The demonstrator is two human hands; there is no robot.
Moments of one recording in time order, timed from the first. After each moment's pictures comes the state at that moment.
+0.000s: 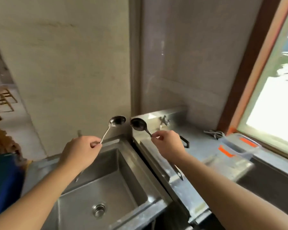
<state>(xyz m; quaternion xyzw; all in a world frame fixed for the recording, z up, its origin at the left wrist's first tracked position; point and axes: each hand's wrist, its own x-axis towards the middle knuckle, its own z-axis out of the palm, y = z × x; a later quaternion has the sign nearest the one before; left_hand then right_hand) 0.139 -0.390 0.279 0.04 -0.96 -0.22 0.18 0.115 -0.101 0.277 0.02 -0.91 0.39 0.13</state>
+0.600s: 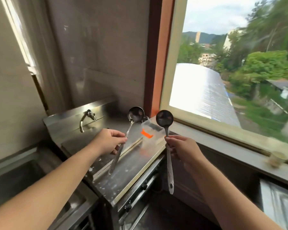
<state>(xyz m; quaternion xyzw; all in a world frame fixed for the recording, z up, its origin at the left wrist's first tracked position) 0.104 0.004 0.254 -0.15 -0.83 -0.52 -0.15 0.245 0.233 0.253 -0.26 -0.65 0.70 0.16</state>
